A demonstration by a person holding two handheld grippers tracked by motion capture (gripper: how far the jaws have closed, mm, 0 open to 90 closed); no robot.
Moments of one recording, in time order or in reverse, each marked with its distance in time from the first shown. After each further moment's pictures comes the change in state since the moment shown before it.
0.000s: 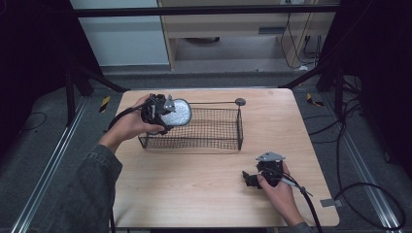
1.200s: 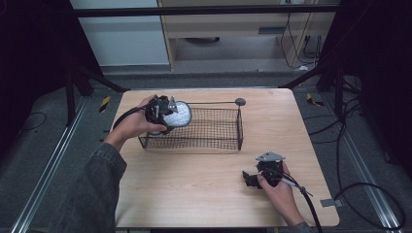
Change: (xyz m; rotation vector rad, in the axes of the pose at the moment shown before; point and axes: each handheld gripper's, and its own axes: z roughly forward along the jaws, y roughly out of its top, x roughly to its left) left arm 0.008 -0.004 0.030 0.047 -0.023 -0.011; right arm 0.000 0.000 0.000 -0.001 0.002 0.002
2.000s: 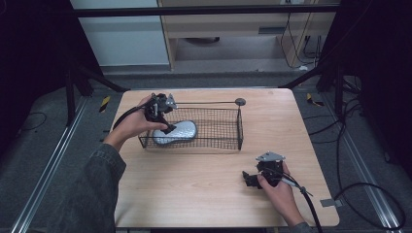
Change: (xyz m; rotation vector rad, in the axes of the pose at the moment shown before) left arm 0.003 0.000 -0.006 -0.060 -0.028 -0.093; right arm 0.000 0.000 0.000 0.000 0.002 -0.002
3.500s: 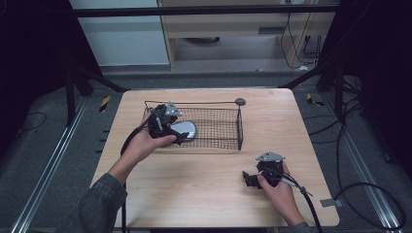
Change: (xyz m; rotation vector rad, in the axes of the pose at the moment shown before) left arm -0.066 0.008 -0.031 -0.214 0.029 -0.293; right arm 0.000 0.000 0.000 0.000 0.000 -0.001
